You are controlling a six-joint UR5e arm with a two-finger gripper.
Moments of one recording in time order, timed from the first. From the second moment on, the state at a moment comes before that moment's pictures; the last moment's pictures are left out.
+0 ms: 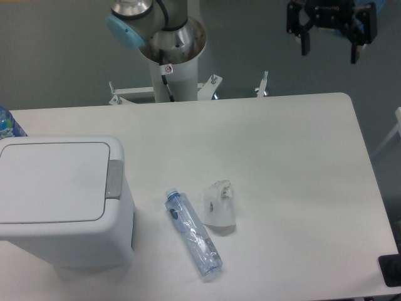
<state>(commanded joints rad) 2.85 -1.54 -1.45 -1.34 1.52 1.46</state>
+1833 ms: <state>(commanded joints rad) 2.52 -1.62 -1.45 -1.18 1.47 0.43</state>
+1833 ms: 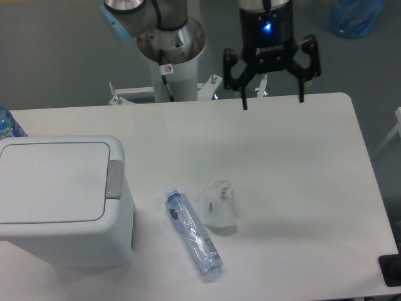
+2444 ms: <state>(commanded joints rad) 2.43 -1.65 -1.46 -1.13 1.37 0.24</state>
